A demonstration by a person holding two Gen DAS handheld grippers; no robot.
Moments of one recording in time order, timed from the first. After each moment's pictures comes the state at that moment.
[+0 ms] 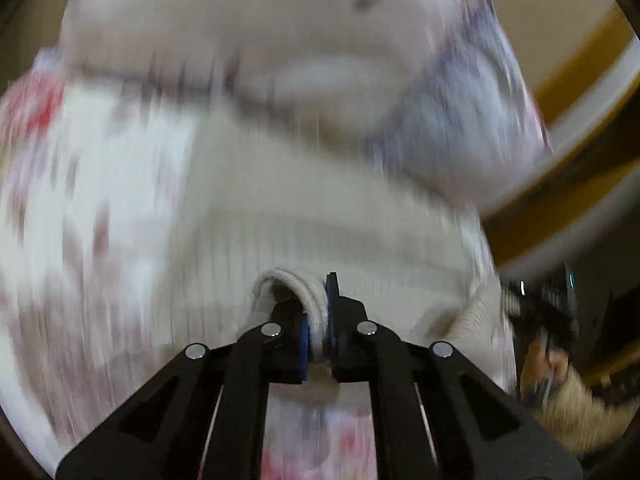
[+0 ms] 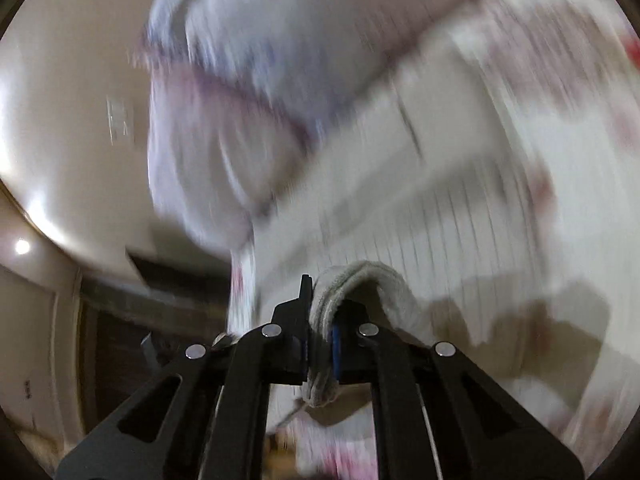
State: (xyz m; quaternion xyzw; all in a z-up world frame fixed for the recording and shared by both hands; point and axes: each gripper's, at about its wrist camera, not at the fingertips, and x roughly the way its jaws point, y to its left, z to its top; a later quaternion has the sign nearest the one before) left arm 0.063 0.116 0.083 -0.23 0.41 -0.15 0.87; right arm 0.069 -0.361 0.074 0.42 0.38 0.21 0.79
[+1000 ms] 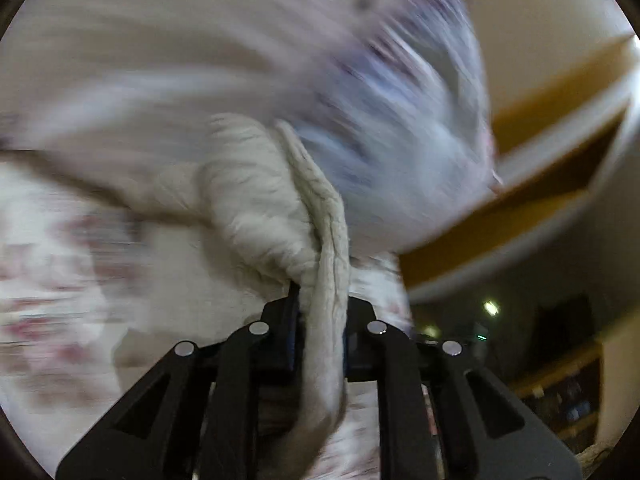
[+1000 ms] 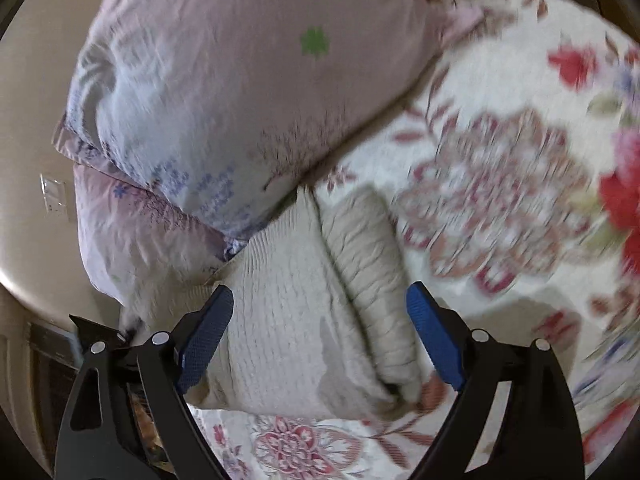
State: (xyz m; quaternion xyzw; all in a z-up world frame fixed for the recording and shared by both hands) left arm 0.176 -0.064 0.099 -0.32 0.42 -0.31 0.79; right arm 0.095 -0.443 0.053 0.41 0.40 0.10 0.81
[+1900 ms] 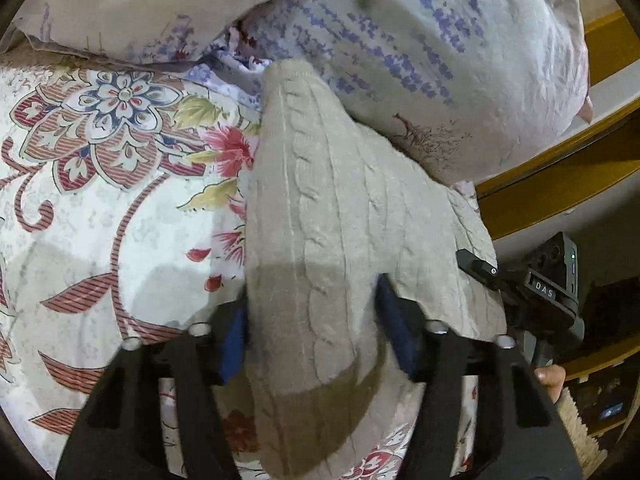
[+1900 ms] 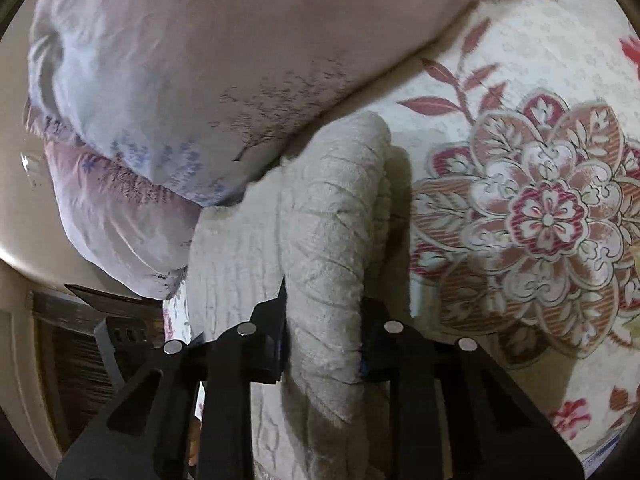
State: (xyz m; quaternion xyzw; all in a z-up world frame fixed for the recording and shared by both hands) left arm 0.163 -0.144 -0.016 -0.24 0.52 -0.22 0.79; right arm 0.145 -0.414 0.028 0.38 0.47 0.16 0.78
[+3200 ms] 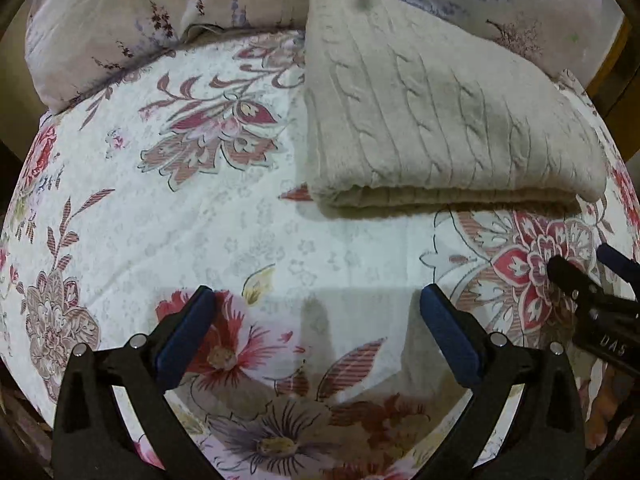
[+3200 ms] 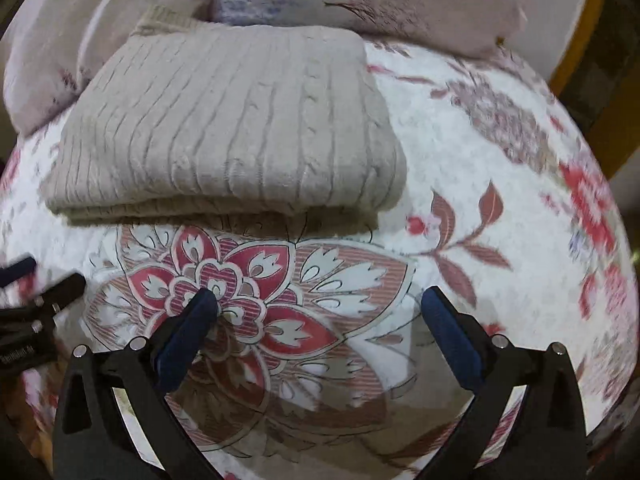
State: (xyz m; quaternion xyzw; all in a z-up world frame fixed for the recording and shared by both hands) left arm 0.022 -0.042 -0.025 0.02 0.56 -0.02 0.83; right arm 0.015 -0.229 0.028 0.03 0.52 -0.04 0.85
